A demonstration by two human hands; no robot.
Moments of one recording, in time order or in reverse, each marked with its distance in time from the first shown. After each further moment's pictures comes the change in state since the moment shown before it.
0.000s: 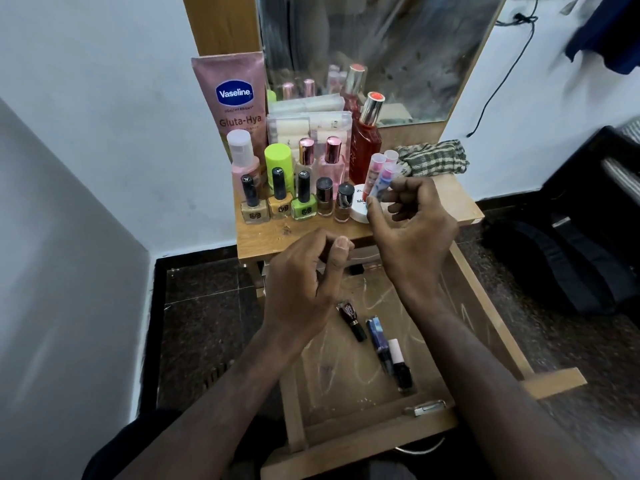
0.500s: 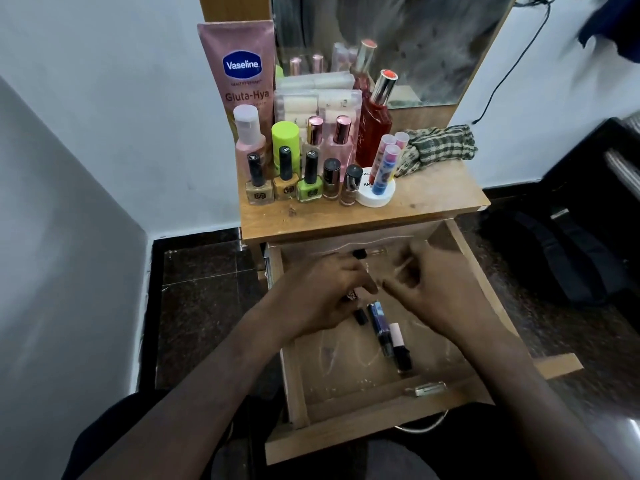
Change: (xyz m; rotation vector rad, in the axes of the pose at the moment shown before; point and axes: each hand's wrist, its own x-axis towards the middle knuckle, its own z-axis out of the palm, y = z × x) left_hand -0.006 -0.027 -0.004 0.326 -0.823 0.286; right_hand -0.035 0.004 -0.068 -0.532 -0.774 0.152
